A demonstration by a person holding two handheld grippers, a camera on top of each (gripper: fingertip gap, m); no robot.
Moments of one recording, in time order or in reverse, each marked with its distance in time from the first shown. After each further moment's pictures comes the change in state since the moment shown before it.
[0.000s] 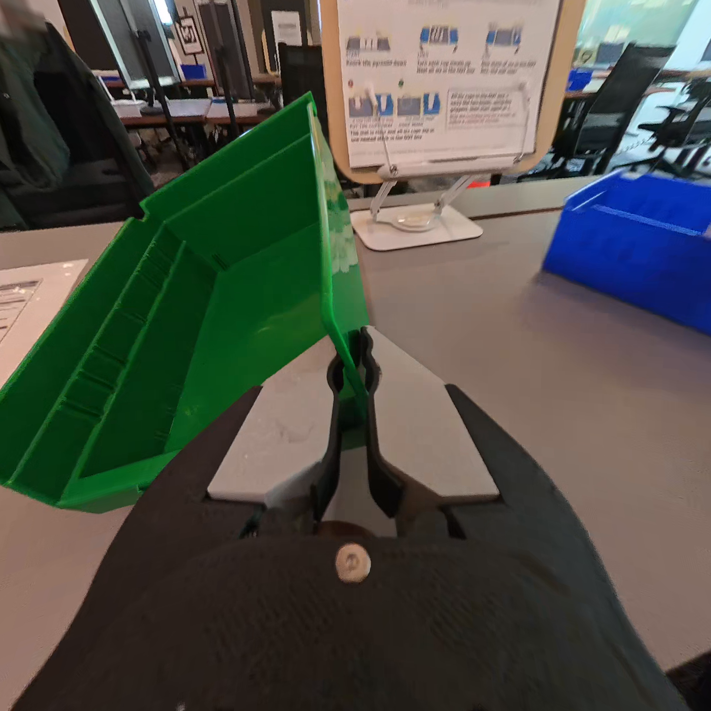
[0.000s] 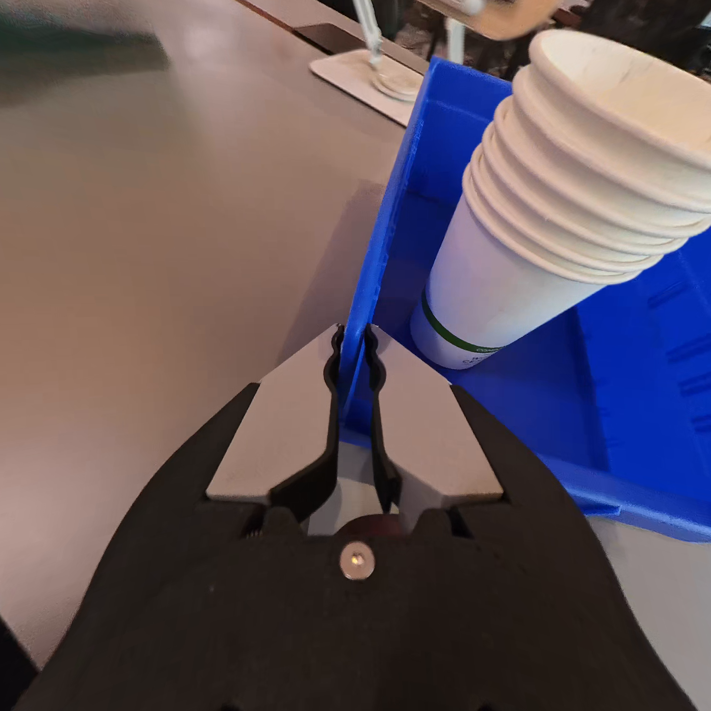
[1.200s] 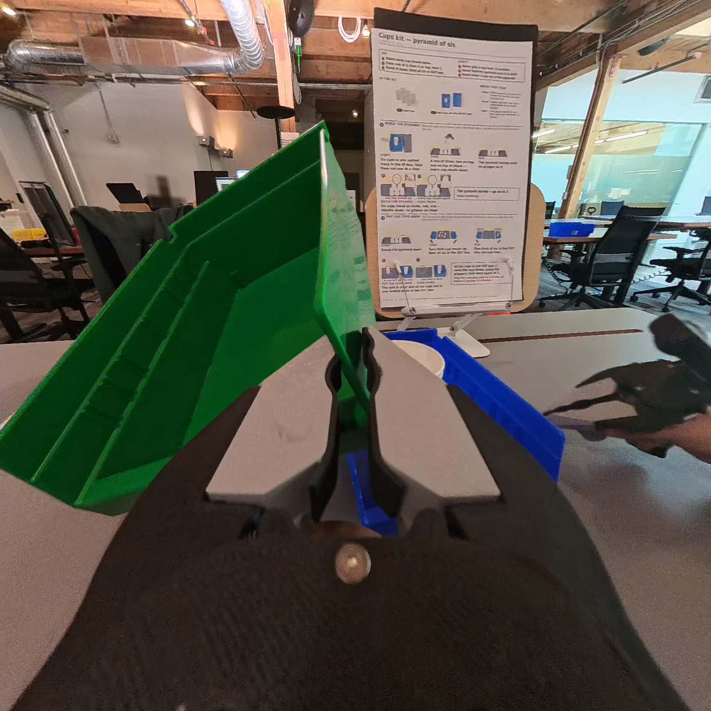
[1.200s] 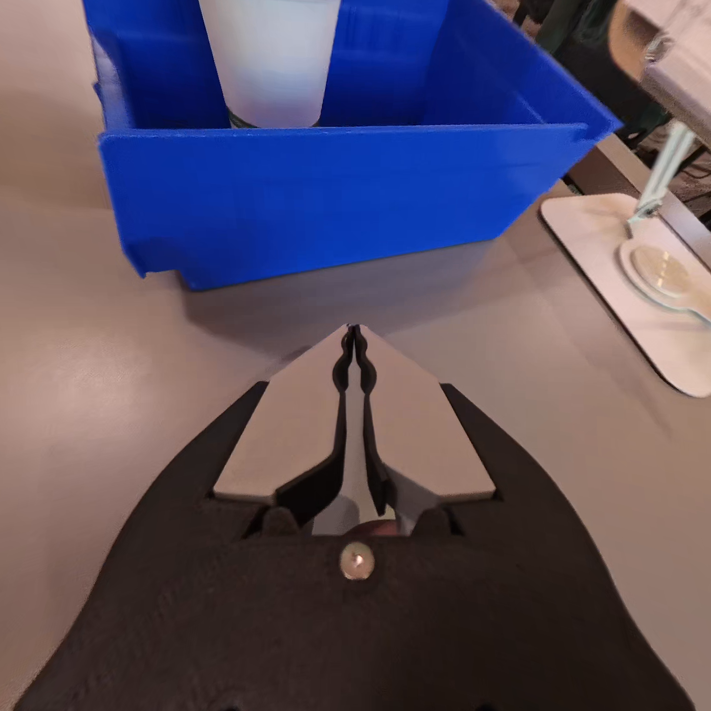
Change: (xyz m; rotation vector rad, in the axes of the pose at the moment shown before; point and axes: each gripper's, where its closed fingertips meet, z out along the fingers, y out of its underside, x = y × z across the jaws) left arm -0.004 -0.096 -0.078 0.333 -0.126 -0.004; right arm -0.119 -0.098 0.165 0.048 -0.490 -0.291
